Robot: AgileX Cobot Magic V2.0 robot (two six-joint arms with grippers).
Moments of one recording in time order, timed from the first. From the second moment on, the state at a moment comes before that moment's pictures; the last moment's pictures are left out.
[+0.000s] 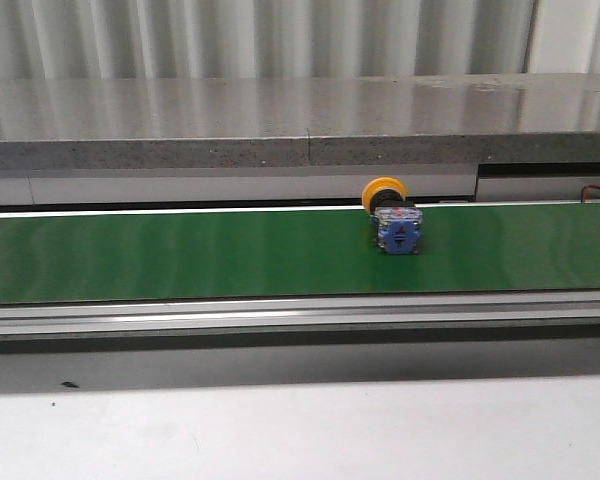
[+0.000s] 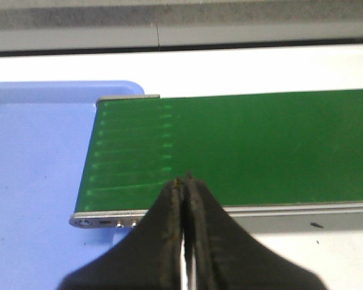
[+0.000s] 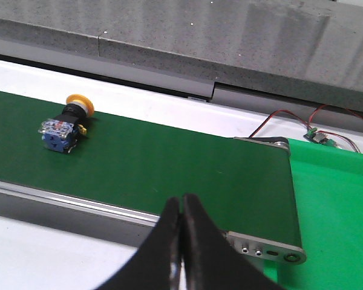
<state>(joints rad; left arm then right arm) -0.04 0.58 -0.53 0.08 0.62 -0.07 0.13 0.24 -0.38 0.07 0.48 -0.12</state>
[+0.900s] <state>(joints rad) -0.07 1.16 -0.80 -0.14 0.79 -0.07 0.13 0.24 -0.38 0.07 0.48 -0.12</state>
